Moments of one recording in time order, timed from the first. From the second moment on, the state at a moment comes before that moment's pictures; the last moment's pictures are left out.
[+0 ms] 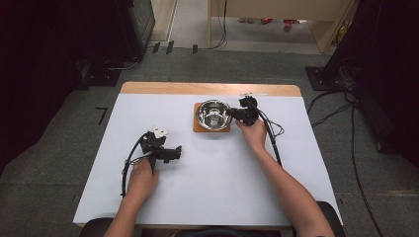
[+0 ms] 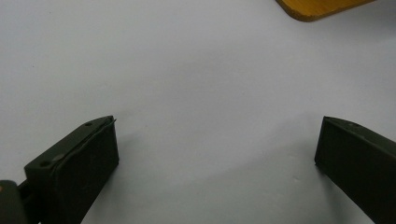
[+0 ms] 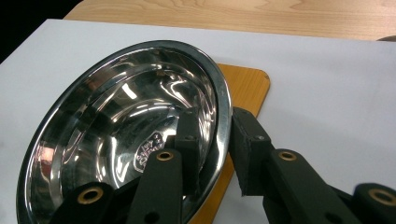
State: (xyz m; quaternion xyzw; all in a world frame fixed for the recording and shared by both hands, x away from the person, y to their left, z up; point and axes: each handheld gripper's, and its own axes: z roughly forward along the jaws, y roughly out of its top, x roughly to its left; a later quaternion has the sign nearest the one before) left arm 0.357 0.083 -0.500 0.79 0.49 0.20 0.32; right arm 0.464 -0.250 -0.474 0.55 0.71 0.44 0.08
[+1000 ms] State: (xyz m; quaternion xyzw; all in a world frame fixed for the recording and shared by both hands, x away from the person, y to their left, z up) left arm 0.357 0.083 -0.500 0.79 0.49 0.20 0.32; right arm 0.470 -0.243 -0.479 0.58 0.67 0.46 0.09
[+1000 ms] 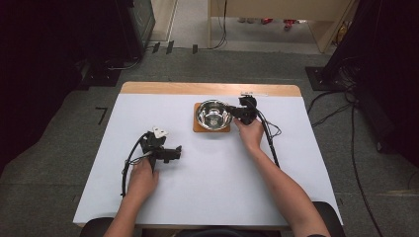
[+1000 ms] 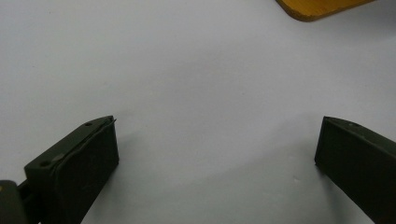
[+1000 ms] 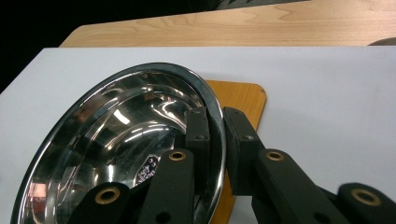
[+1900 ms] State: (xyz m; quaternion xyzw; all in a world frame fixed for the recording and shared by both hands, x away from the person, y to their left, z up) left arm 0.357 0.083 -0.500 0.79 0.49 0.20 0.32; right arm 0.468 -0.252 -0.473 0.55 0.69 0.47 0.08
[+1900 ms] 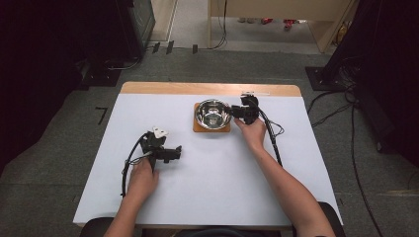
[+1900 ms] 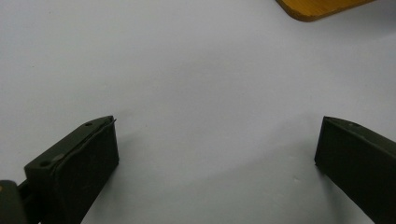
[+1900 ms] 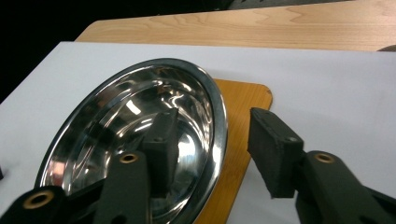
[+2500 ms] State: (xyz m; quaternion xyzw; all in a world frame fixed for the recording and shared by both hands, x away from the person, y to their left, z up) left arm 0.357 0.083 -0.500 0.79 0.49 0.20 0.32; right arm 0.439 -0.255 -0.455 0.50 0.73 0.46 0.11
